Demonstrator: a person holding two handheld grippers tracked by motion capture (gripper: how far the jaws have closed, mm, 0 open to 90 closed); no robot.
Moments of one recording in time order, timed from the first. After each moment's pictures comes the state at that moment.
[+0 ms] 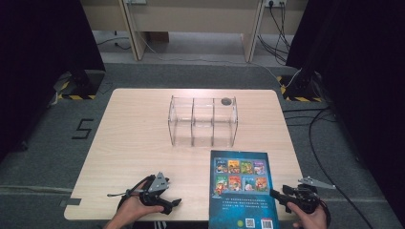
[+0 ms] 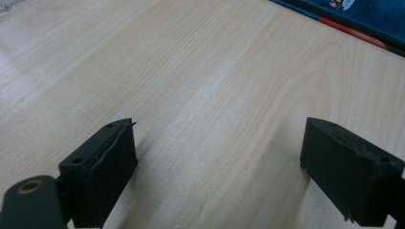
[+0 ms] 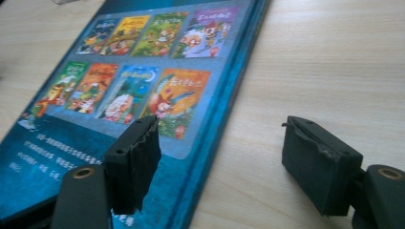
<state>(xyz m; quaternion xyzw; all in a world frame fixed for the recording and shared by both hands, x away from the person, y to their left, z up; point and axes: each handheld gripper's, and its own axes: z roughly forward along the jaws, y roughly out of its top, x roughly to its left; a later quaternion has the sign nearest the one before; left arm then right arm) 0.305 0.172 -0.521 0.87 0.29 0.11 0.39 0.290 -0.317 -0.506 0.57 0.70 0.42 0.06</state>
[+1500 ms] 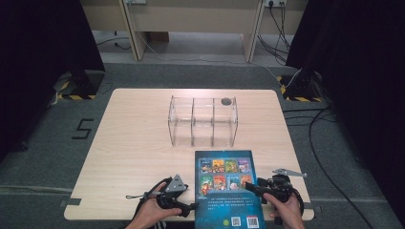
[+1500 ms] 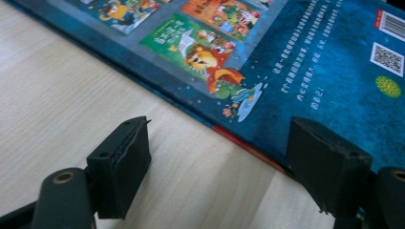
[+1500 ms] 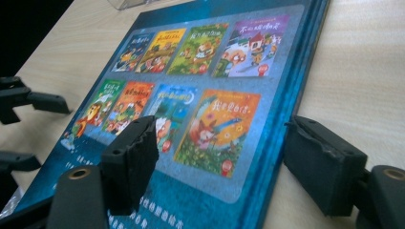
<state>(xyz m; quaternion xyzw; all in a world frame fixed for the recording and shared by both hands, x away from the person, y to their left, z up) 0.297 0.119 -0.516 0.86 0.29 0.04 0.41 0.321 -0.252 -0.512 0.54 0.71 0.45 0.01</state>
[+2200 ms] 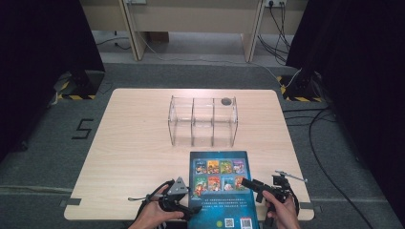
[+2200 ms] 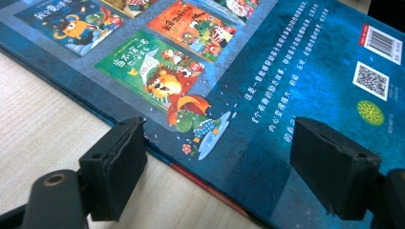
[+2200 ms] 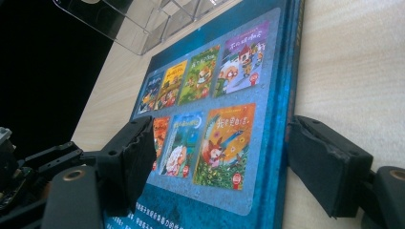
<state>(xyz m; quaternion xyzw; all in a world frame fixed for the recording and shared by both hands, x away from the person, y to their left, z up) 0.291 0.113 -0.516 0.86 0.30 0.04 0.42 0.316 -0.245 -0.519 0.61 0.60 0.51 -0.07</state>
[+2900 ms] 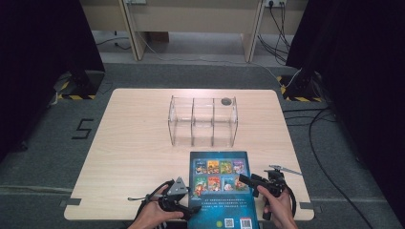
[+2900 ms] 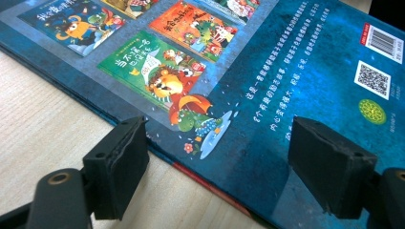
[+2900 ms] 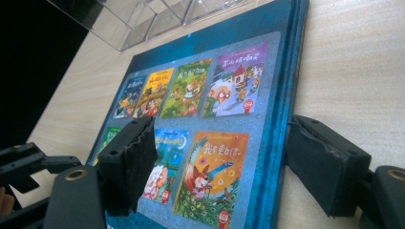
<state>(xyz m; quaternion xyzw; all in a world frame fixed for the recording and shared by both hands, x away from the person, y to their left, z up) 0.290 0.114 -0.517 0.86 0.29 0.04 0.42 0.333 -0.234 -0.515 0.60 0.64 0.48 -0.02</state>
